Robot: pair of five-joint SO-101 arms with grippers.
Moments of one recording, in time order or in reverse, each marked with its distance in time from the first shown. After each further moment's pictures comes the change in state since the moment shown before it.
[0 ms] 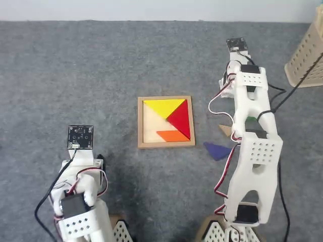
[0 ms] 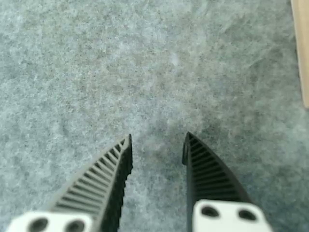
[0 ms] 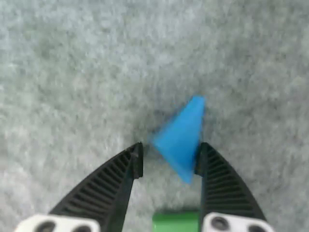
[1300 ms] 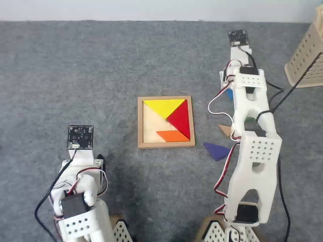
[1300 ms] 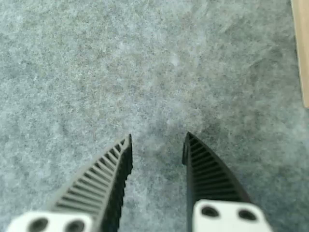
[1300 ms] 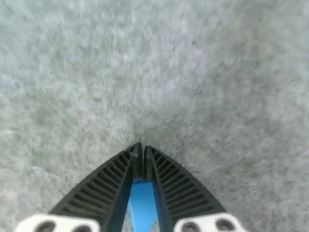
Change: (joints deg) left arm 0.0 0.0 0.0 0.0 0.0; right arm -0.1 1.7 -0.1 -16.0 -0.2
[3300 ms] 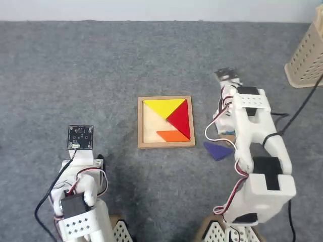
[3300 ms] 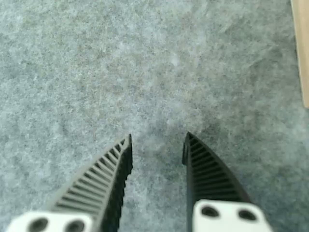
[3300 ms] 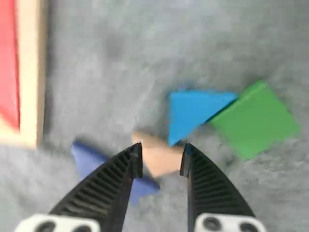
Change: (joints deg) left arm 0.0 0.0 0.0 0.0 0.0; right arm -3.4 -38.4 46.2 22.2 12.3
